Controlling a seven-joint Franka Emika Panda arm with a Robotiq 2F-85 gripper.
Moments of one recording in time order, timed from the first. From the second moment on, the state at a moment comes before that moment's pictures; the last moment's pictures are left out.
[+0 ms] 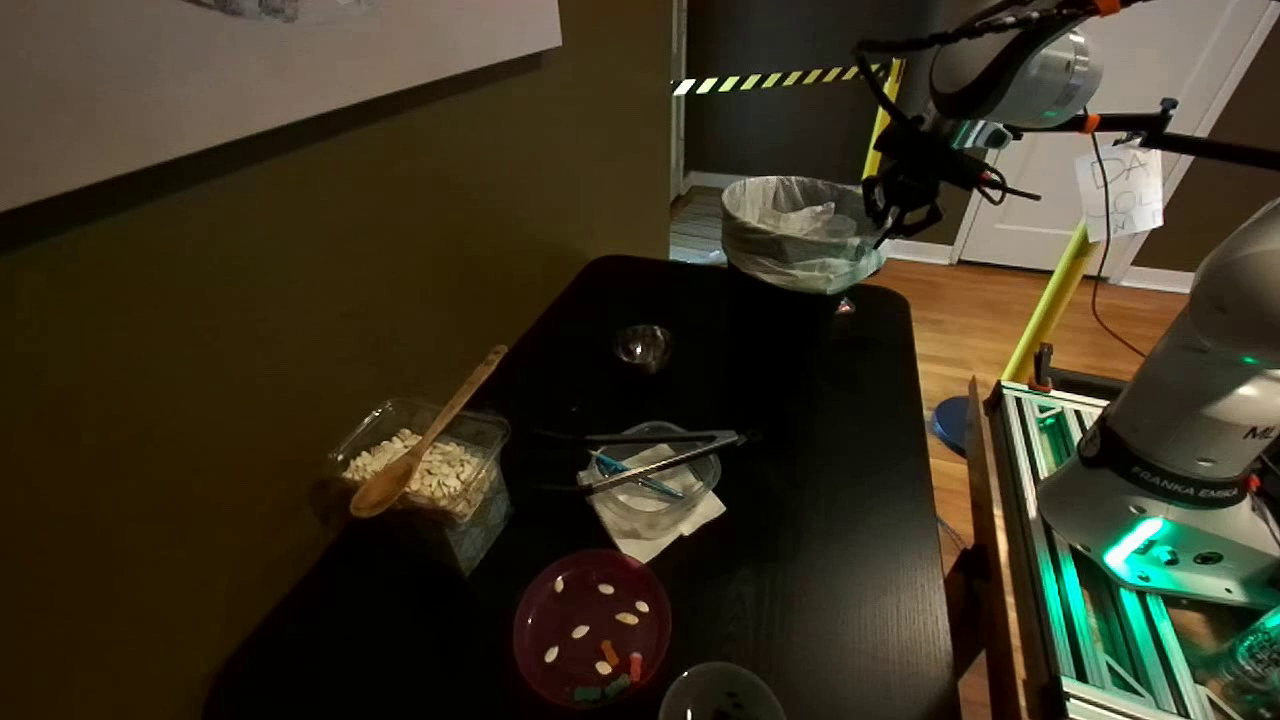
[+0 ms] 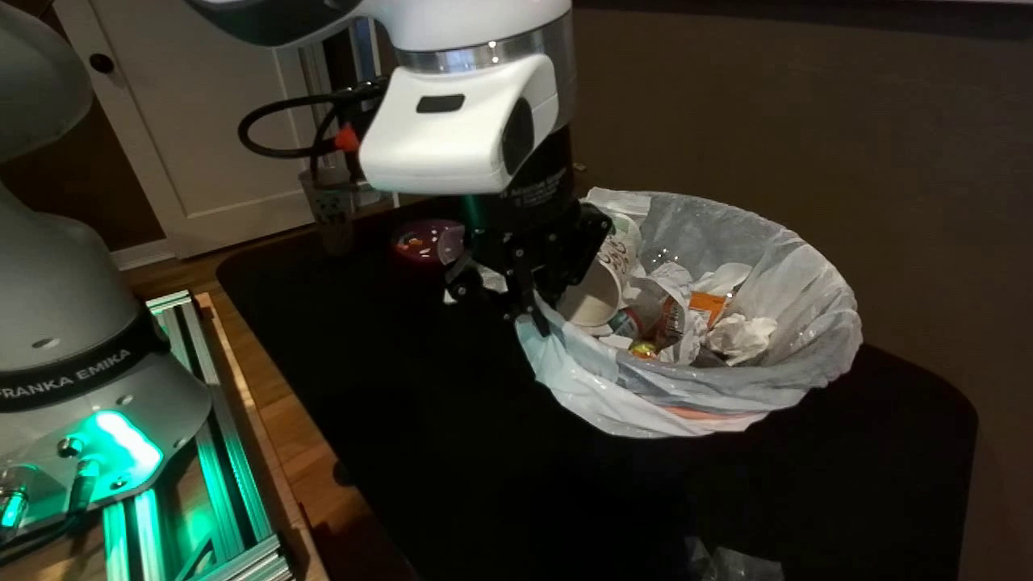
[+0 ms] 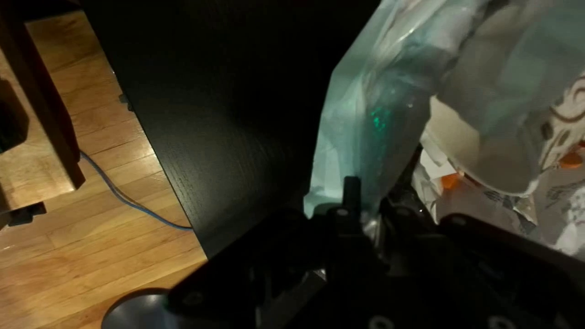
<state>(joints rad) -0.54 -0.36 -0.27 -2.75 0.12 2.60 0.88</state>
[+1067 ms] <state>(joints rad) -0.54 -0.35 -0.19 -2.75 0.02 2.52 0.99</state>
